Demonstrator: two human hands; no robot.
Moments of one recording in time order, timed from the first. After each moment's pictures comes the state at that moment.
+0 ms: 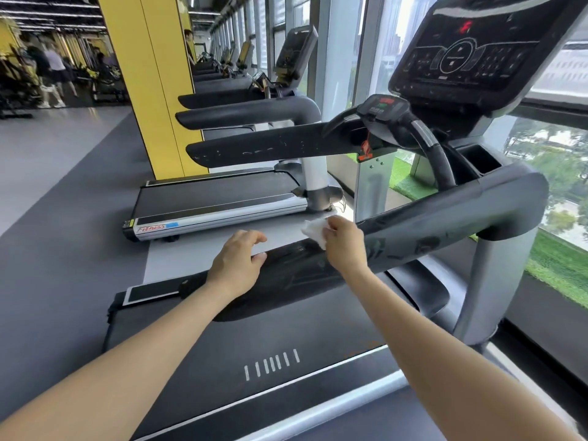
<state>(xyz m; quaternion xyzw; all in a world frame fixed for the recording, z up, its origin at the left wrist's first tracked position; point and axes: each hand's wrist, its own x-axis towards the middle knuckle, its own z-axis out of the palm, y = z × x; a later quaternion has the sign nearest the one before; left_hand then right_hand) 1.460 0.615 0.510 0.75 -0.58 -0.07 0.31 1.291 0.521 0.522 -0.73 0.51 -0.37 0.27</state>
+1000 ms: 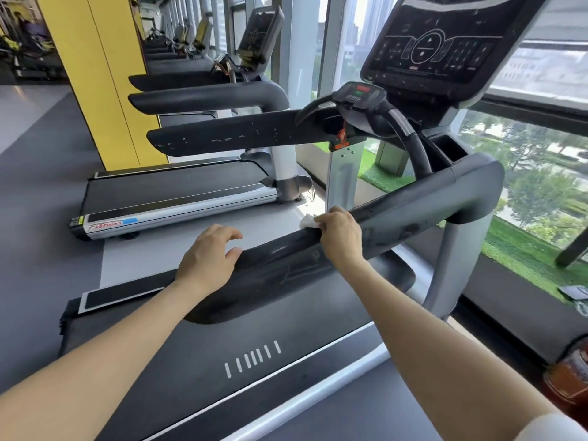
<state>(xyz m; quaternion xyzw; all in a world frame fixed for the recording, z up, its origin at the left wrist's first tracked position) 1.503 0.610 0.498 0.73 -0.61 -0.06 0.30 1.302 0.504 0.504 -0.77 0.57 -0.30 0.04</state>
